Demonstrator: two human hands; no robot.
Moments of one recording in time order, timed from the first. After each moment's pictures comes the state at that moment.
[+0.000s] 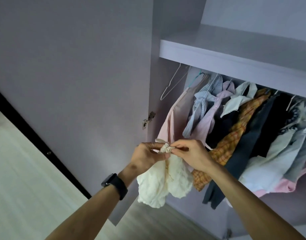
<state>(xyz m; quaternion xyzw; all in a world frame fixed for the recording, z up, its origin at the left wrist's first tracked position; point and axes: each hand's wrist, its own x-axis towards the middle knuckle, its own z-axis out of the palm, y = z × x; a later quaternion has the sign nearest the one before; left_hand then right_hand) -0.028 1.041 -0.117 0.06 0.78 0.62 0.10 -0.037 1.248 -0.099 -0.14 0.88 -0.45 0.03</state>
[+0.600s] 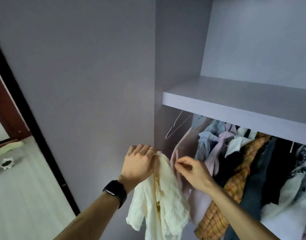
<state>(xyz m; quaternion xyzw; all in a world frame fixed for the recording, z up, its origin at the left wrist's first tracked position) -0.056 1.024 -0.048 0.16 0.93 0.08 -0.33 -0.067 1.256 -0.067 -0.12 0.87 -0.47 -0.02</state>
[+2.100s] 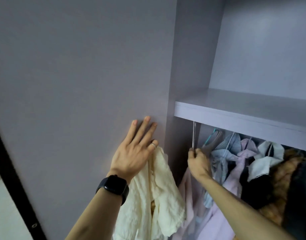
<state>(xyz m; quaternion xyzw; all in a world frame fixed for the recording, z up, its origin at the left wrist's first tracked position) -0.153 0.956 -0.008 0.22 0.84 -0.21 -0.45 -0.233 1.184 -0.079 0.11 0.88 -0.43 -0.19</state>
